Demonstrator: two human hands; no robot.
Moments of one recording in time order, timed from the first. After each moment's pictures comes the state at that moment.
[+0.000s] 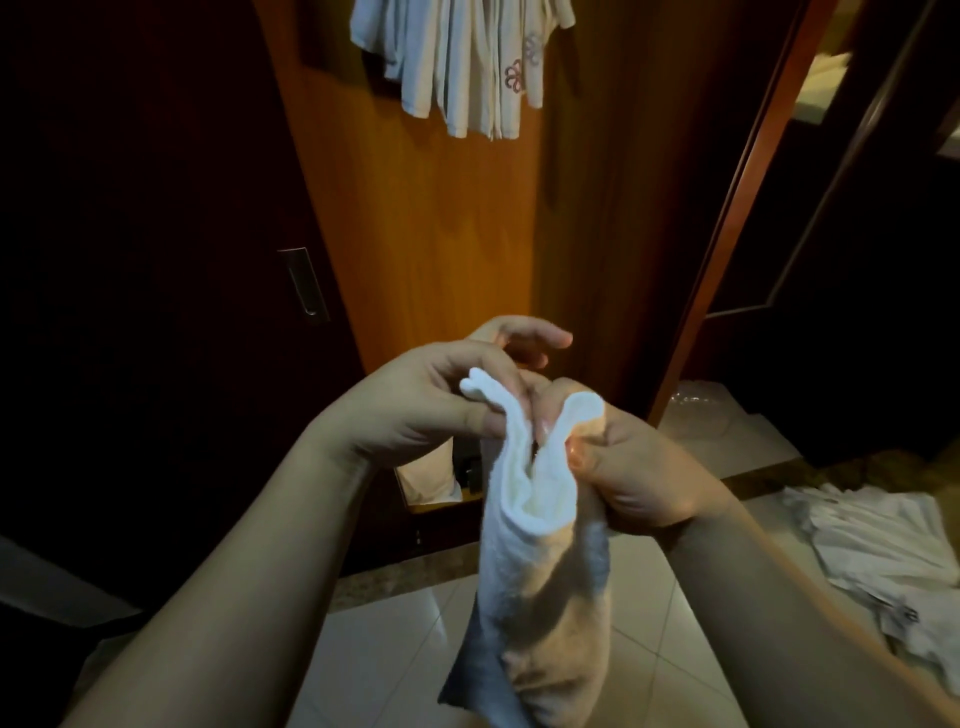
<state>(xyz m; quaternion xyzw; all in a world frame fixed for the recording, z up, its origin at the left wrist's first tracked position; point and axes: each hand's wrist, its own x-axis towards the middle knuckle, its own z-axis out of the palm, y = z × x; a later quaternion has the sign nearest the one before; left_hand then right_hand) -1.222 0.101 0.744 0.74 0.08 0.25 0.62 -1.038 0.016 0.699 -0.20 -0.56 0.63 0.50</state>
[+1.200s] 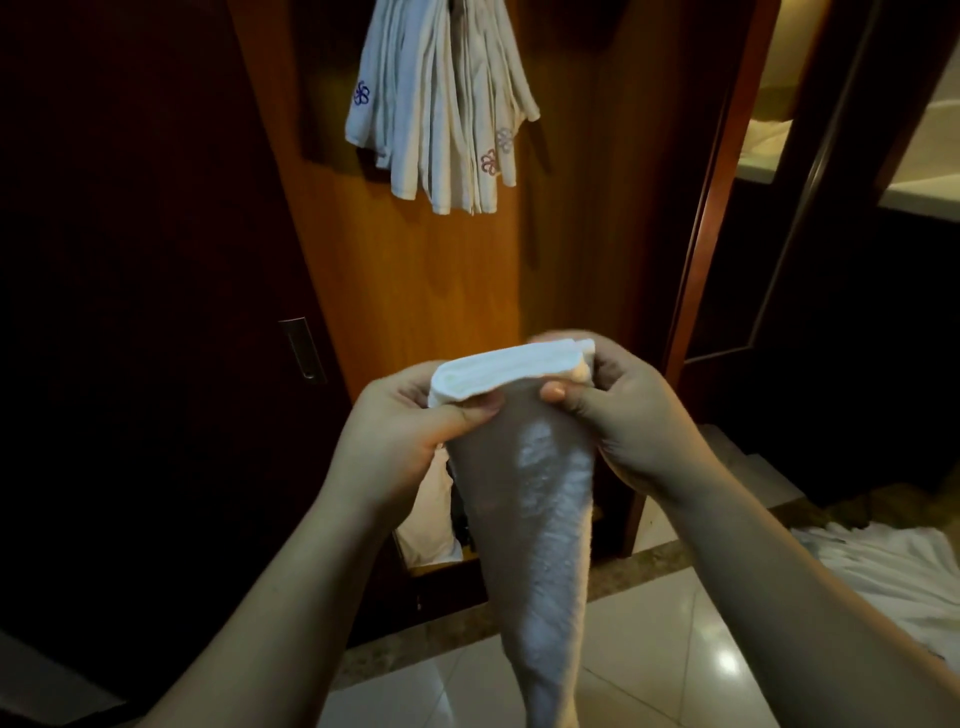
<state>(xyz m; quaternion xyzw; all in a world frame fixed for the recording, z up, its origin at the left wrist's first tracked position) -1.209 0.060 0.768 0.63 0.27 0.47 0.55 -1.017 0.021 0.754 -0.39 -0.58 0.36 0.61</state>
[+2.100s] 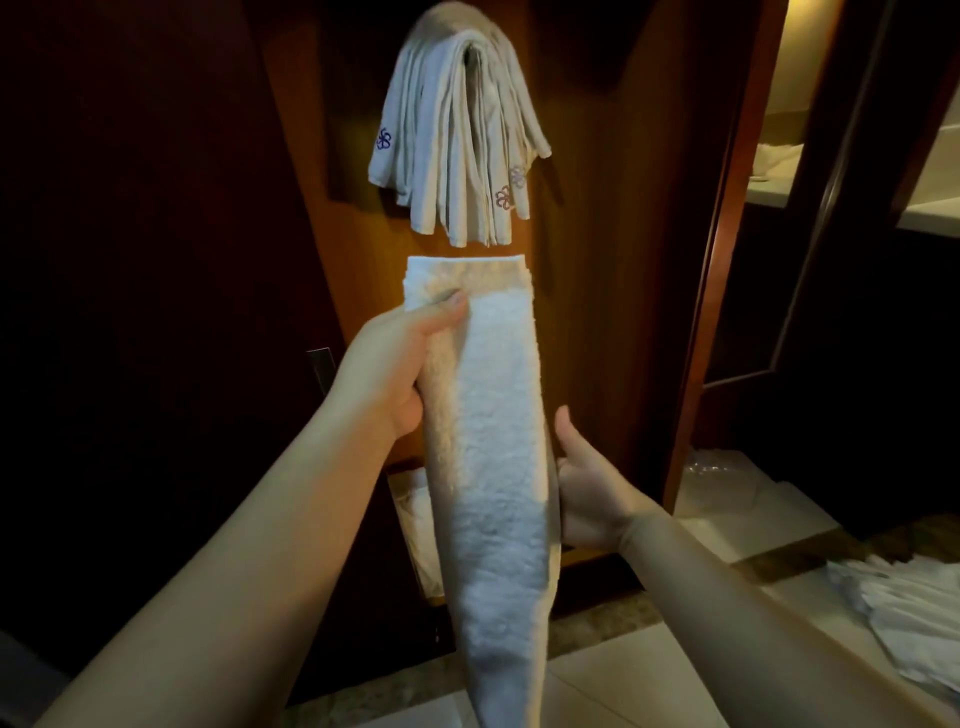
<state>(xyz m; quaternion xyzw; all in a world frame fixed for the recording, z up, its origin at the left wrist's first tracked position) -1.199 0.118 0.822 0.51 0.37 0.47 0.62 -1.018 0.078 0.665 -0.34 -0.36 0.73 0.47</state>
